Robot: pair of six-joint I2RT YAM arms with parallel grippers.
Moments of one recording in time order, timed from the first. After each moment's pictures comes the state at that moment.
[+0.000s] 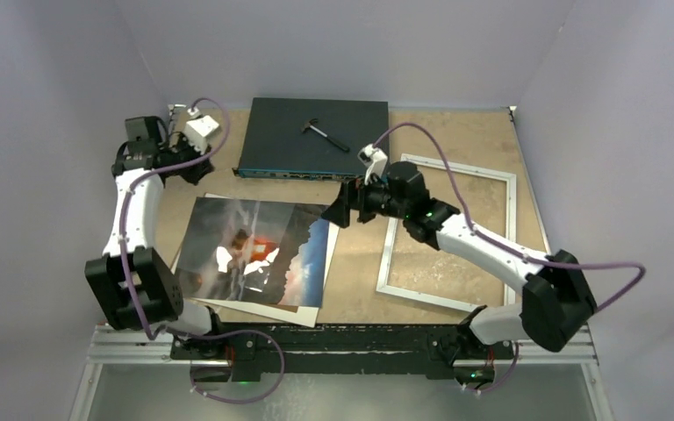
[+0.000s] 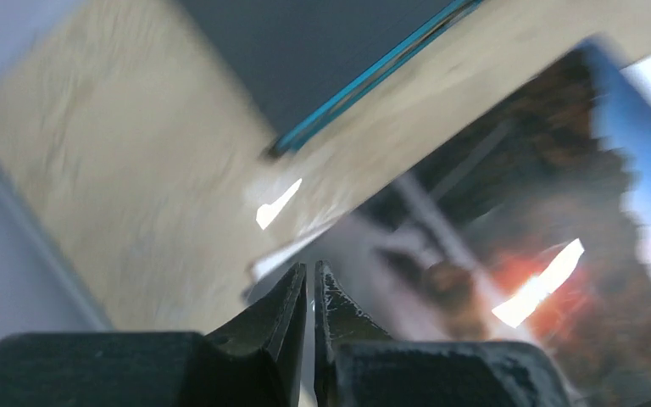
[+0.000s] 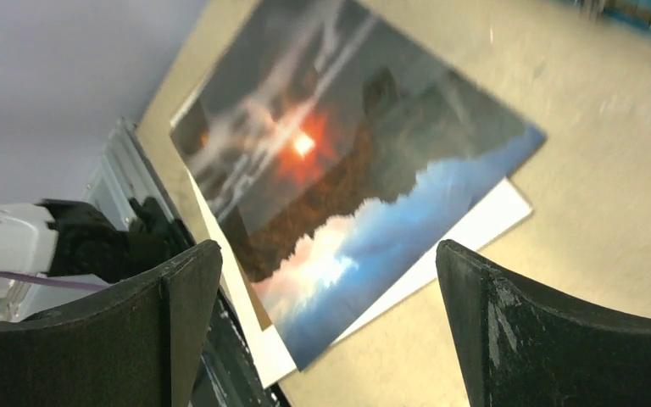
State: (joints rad) left arm 0.21 1.41 1.30 -0.68 0.68 0.75; right arm 0.64 1.32 0.95 0.02 -0.39 0.46
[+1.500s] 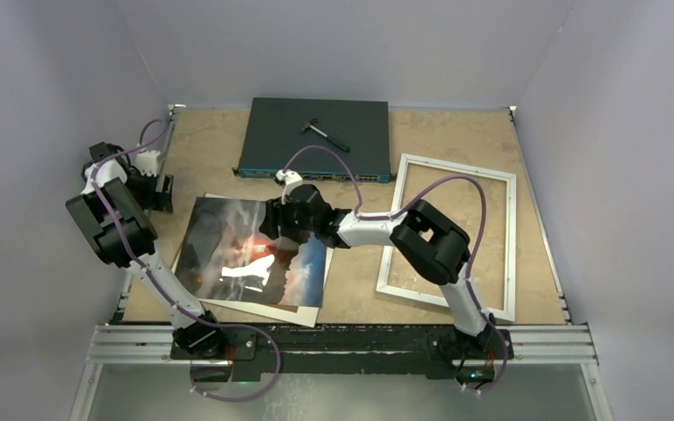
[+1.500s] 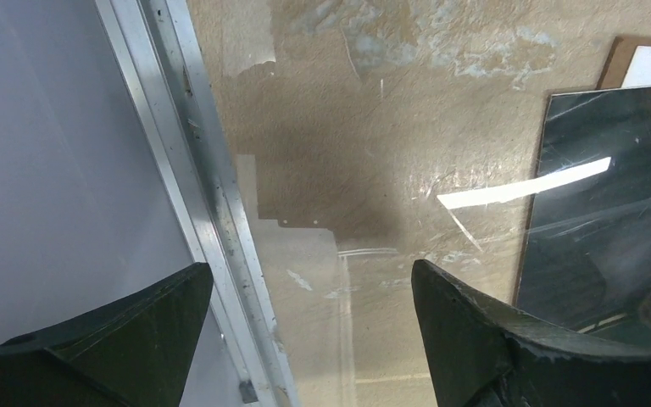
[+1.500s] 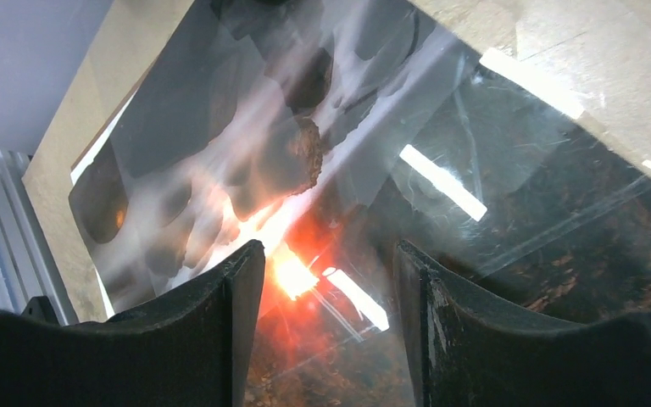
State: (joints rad) left arm 0.60 2.05 1.53 -0.75 0.29 0.69; right arm 0.97 2.12 1.34 0.32 -0.10 0.53
